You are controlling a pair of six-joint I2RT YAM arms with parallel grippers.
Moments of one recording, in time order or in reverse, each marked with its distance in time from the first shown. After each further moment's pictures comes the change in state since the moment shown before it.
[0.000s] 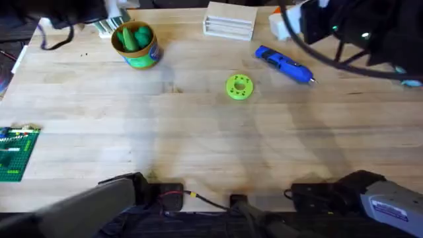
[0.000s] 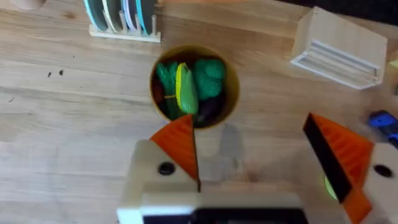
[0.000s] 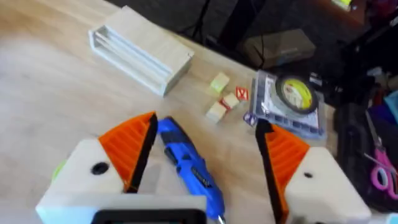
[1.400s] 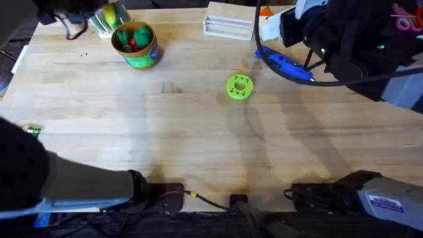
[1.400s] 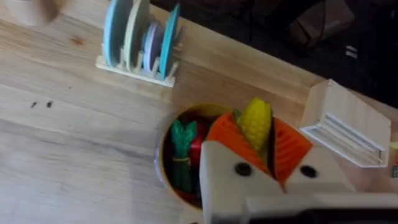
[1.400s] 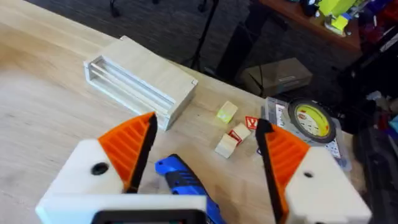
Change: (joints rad) left arm 0.053 0.253 0.000 0.366 0.022 -0.201; right arm 0.000 0.144 -0.171 0.459 0.000 -0.001
